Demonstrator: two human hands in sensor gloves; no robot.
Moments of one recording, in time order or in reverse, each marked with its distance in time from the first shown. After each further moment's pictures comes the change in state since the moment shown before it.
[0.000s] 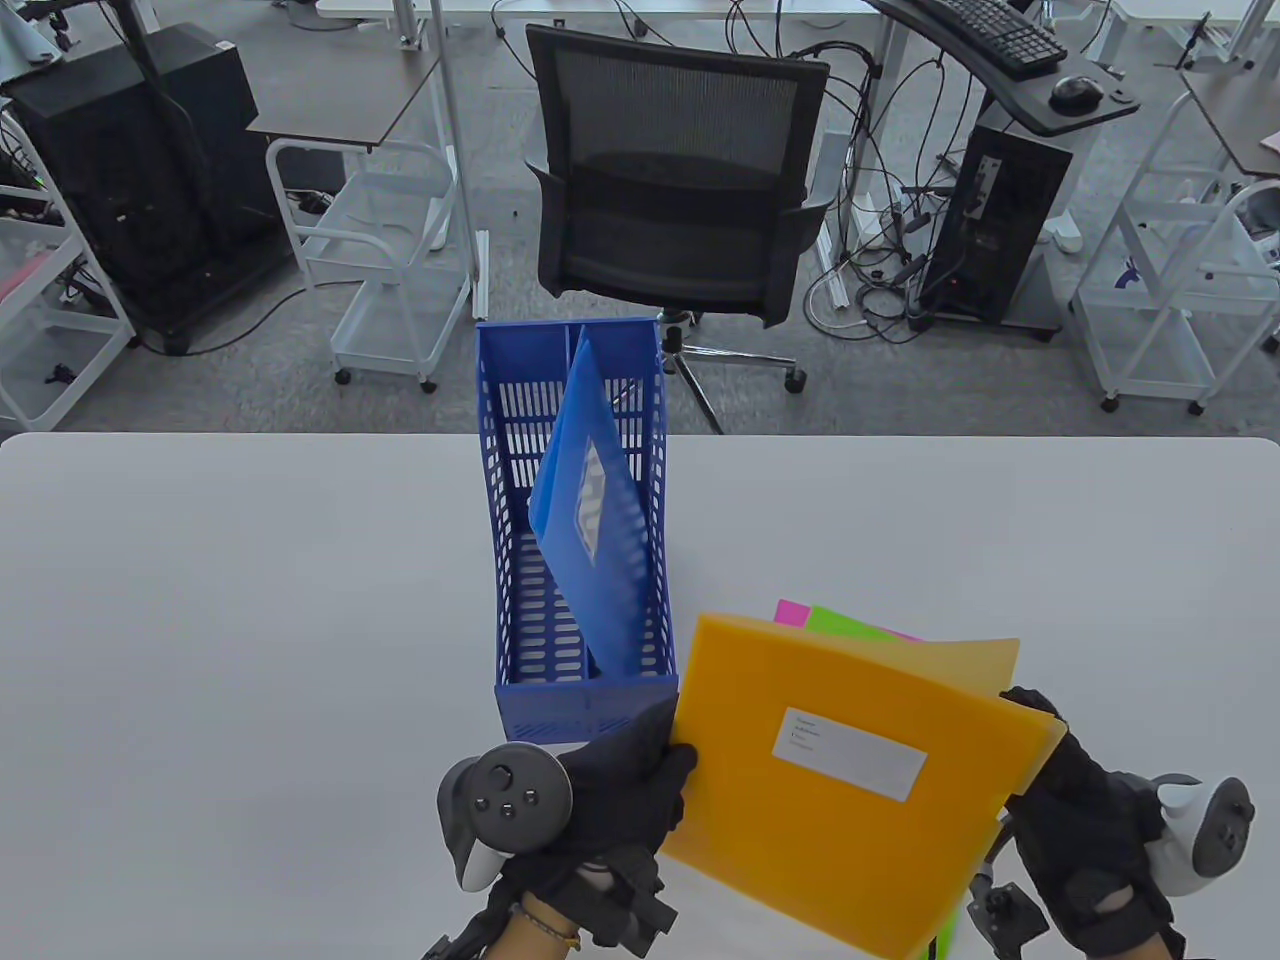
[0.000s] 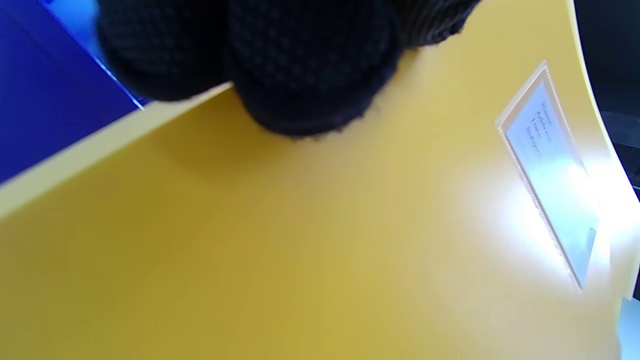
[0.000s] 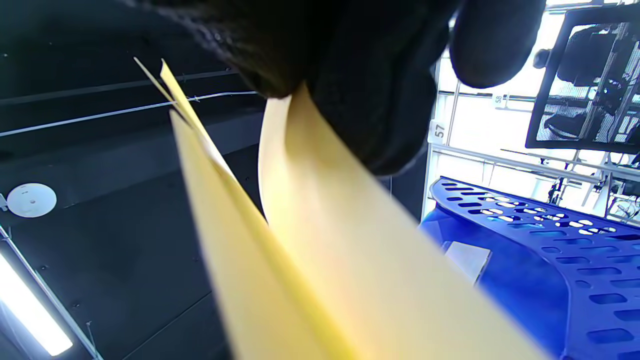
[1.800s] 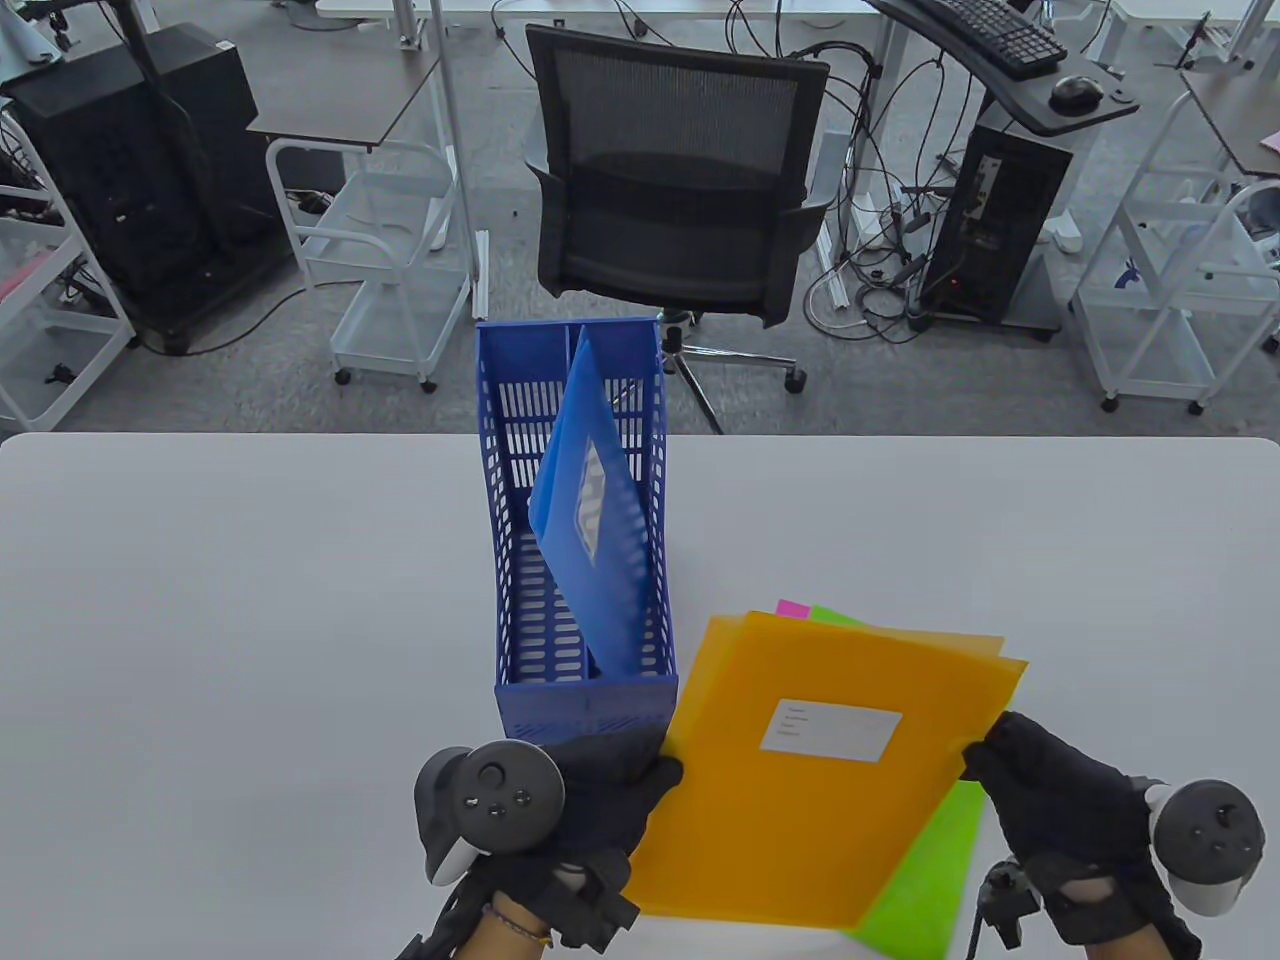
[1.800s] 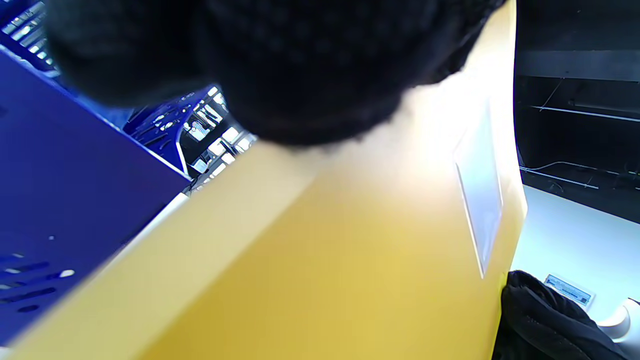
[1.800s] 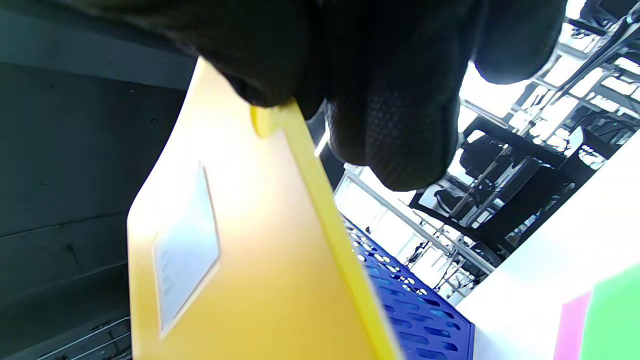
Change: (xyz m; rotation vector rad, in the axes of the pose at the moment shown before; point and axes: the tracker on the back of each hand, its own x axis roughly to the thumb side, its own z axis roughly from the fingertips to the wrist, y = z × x) left_hand 0.010 0.024 -0.001 -0.048 -0.028 -0.181; right_hand 0.000 -0.011 0.003 -0.049 0.161 0.488
